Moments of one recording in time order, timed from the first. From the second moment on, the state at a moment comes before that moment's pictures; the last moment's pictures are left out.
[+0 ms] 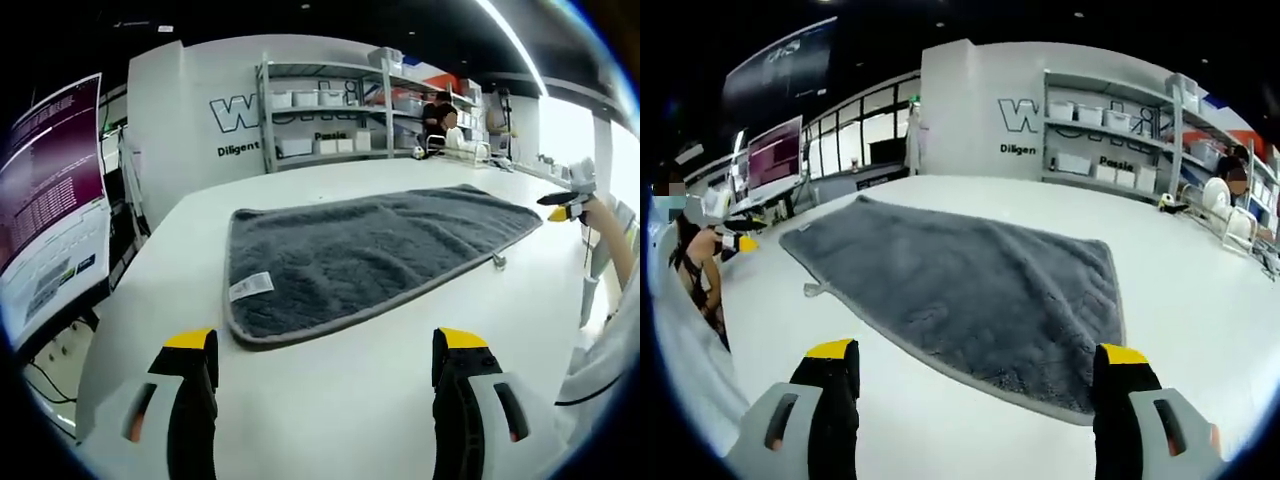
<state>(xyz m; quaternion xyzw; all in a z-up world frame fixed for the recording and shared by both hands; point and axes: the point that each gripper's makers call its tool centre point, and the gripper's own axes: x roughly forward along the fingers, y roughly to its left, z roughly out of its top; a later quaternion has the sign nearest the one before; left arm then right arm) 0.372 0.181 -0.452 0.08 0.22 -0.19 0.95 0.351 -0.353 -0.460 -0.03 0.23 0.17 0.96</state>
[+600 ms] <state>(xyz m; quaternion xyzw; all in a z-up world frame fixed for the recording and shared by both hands) 0.371 0.175 -0.450 0.08 0.22 -0.19 0.95 0.347 -0.357 -0.459 -0.01 0.22 0.16 0.96</state>
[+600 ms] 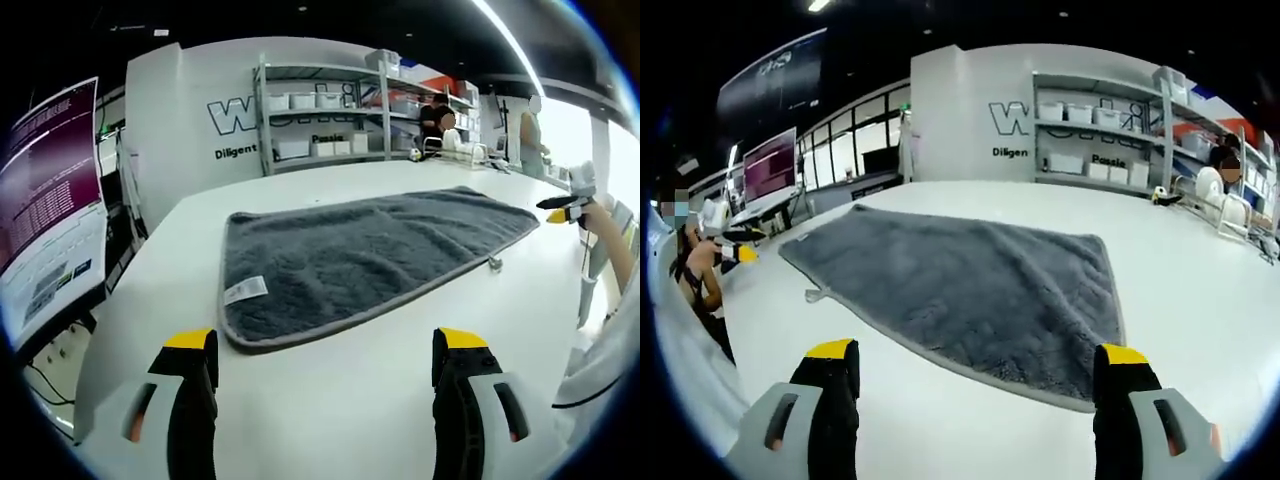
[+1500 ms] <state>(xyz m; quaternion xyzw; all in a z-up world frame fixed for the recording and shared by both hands) 0.369 0.177 -0.448 0.08 0.22 -0.19 0.95 0.345 -0.356 -0.457 0.00 0.22 0.16 0.96</state>
